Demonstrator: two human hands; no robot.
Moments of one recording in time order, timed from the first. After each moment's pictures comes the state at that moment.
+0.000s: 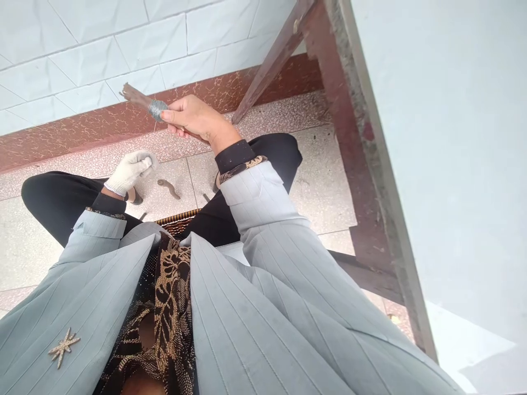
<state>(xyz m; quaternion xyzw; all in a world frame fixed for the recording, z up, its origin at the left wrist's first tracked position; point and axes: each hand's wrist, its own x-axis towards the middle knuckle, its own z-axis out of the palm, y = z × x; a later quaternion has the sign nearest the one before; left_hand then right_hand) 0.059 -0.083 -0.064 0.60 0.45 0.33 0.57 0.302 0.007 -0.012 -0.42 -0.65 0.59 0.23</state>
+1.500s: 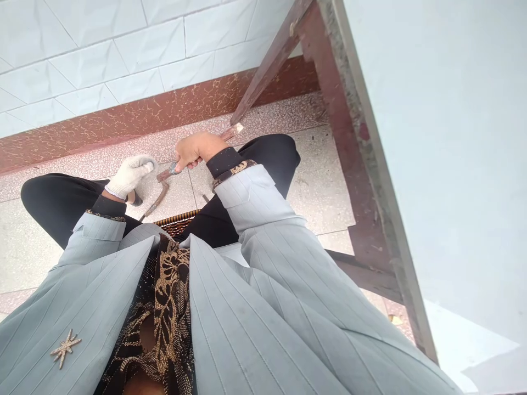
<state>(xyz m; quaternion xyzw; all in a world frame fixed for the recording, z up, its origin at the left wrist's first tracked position) 0.061 -0.087 -0.061 0.64 0.50 0.28 0.51 0.279 -0.007 -0.012 -0.39 -0.79 0.37 -0.30</state>
